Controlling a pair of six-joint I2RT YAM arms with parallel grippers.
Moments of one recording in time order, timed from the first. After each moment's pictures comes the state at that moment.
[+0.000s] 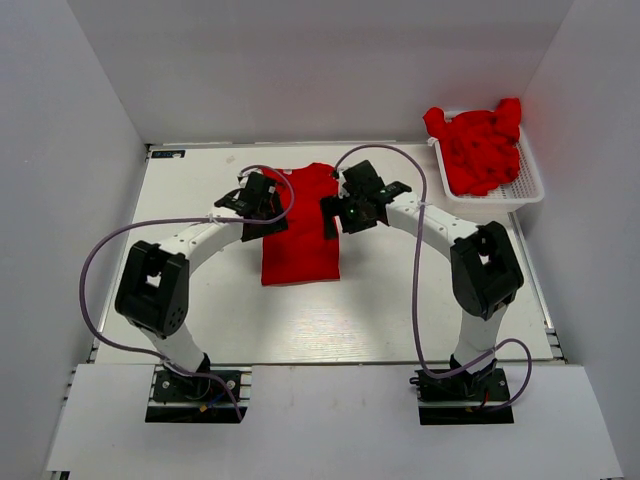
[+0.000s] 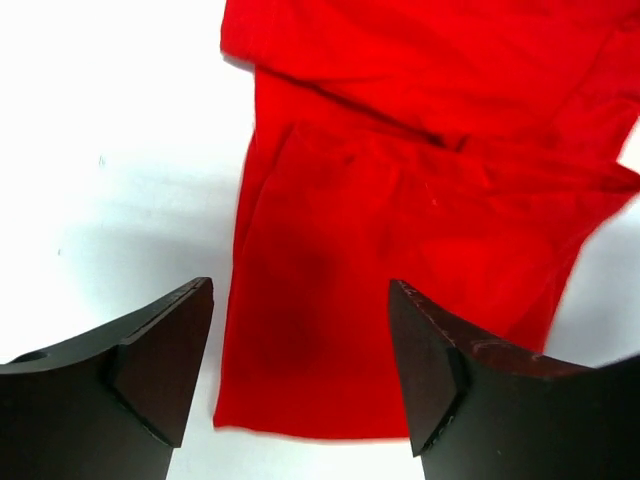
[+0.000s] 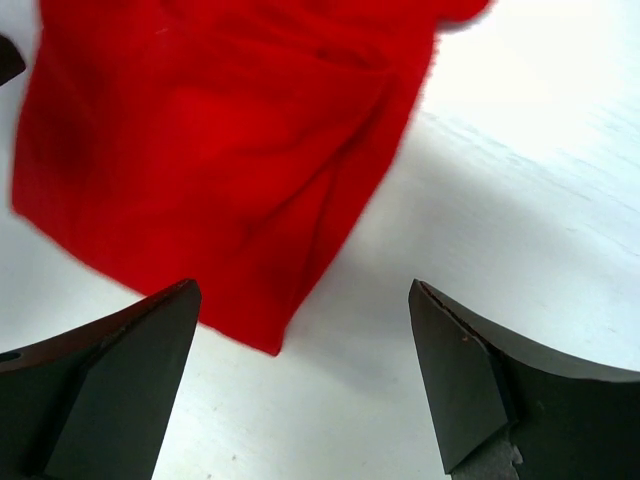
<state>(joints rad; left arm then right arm) -0.42 1.67 1.18 -0.47 -0.23 -0.61 0.62 1.86 1.44 -0.53 -0.18 0.19</state>
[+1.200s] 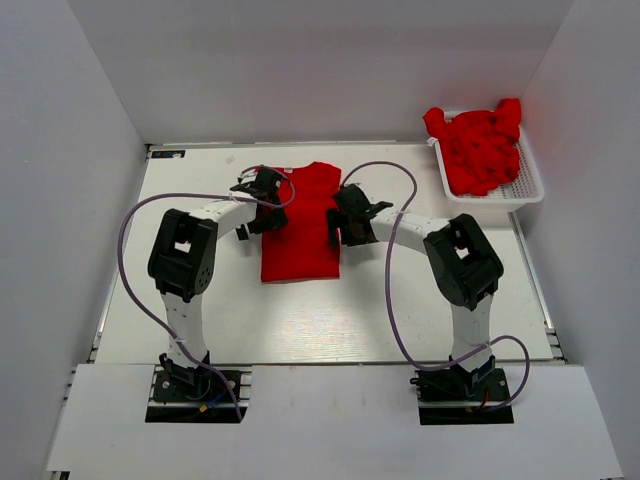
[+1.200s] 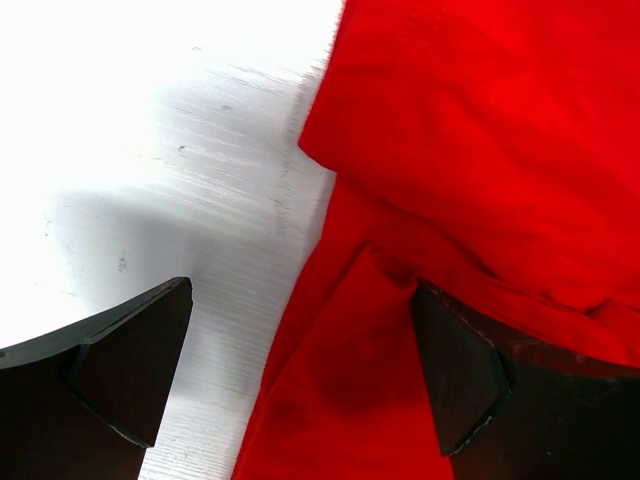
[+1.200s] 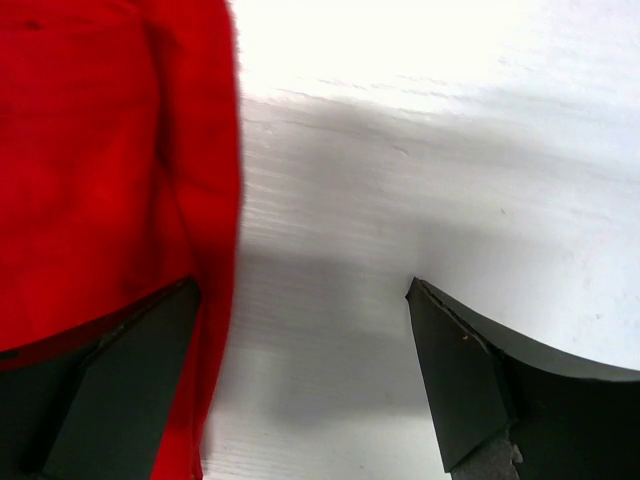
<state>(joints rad) -0.37 2.01 1.39 -0.53 -0.35 -0.65 0.66 2.00 1.34 -0.37 0.19 0.36</state>
